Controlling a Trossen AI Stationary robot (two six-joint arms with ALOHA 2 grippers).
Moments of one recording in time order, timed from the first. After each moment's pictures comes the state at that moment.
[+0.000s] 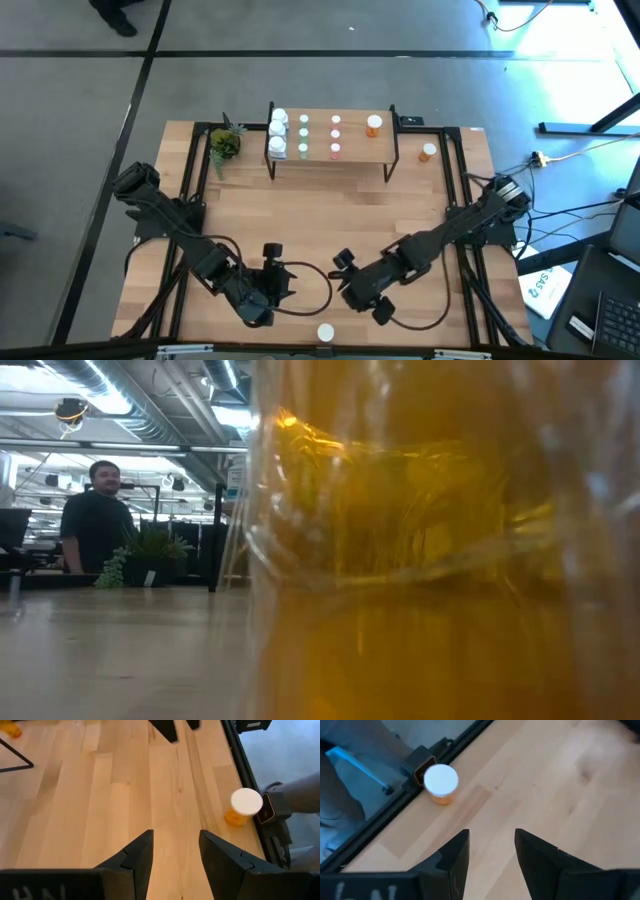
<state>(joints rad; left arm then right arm) -0.70 1.61 1.35 -0.62 -0.54 -0.44 0.54 1.77 1.51 -0.64 0.04 -0.19</state>
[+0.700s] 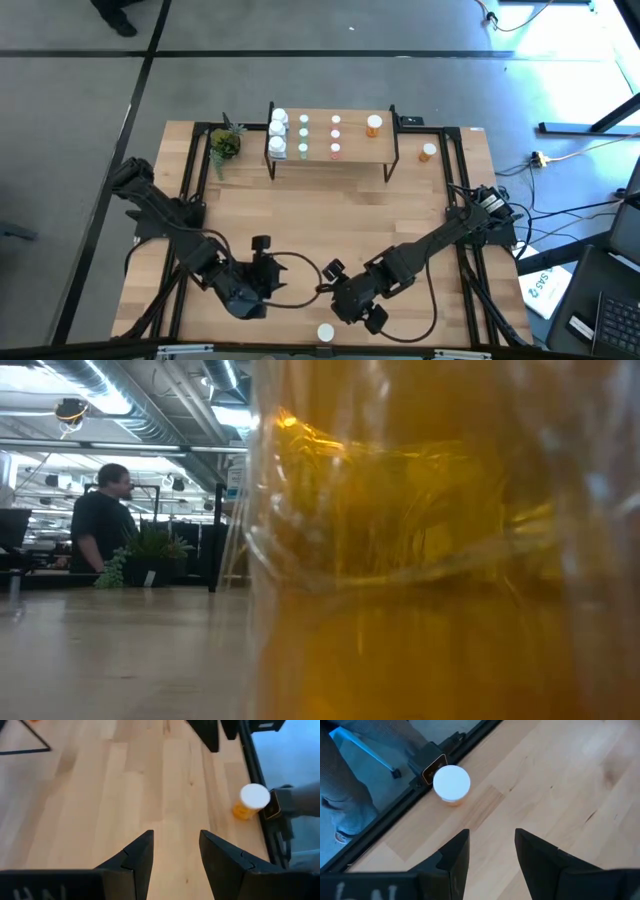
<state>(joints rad) -0.71 1.54 1.34 -0.74 -0.57 -0.55 0.55 1.94 1.71 -0.78 0.00 -0.22</state>
